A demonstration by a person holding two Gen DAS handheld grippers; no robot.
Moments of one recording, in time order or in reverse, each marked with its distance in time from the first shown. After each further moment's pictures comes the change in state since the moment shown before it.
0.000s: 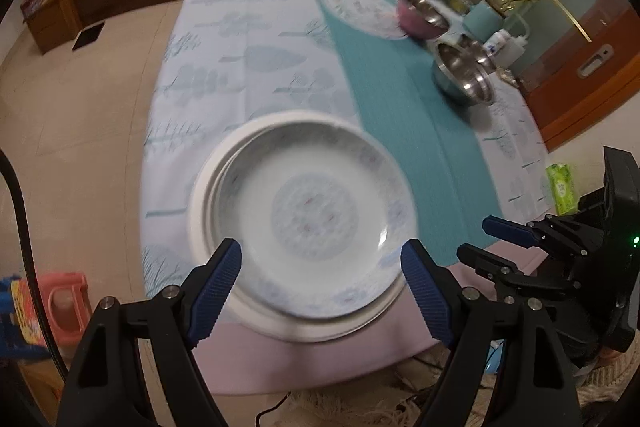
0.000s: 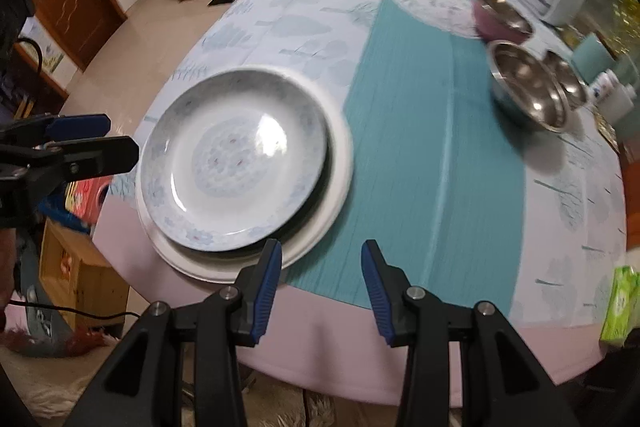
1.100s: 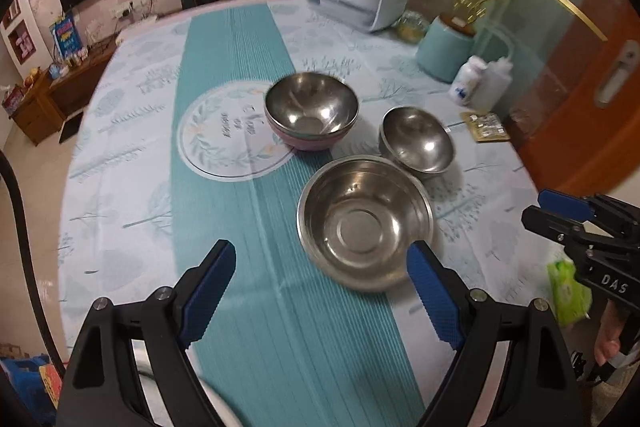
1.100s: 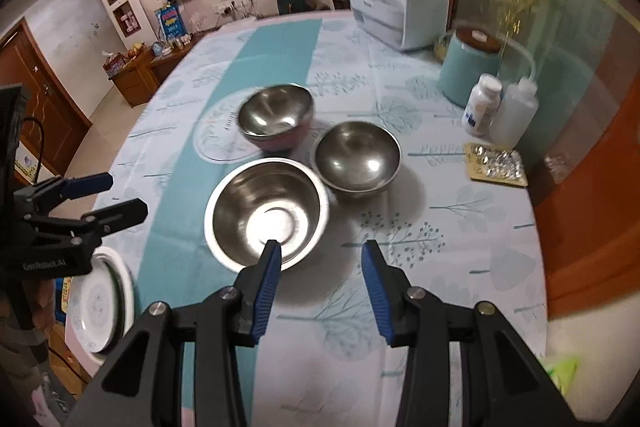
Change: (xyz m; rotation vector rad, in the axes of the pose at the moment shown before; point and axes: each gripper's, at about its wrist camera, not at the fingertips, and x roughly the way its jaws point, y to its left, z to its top) left arm 0.126 -0.242 0.222 0.153 -0.086 0.117; right arm -0.043 -0.337 0.091 0.235 -0.213 -0.002
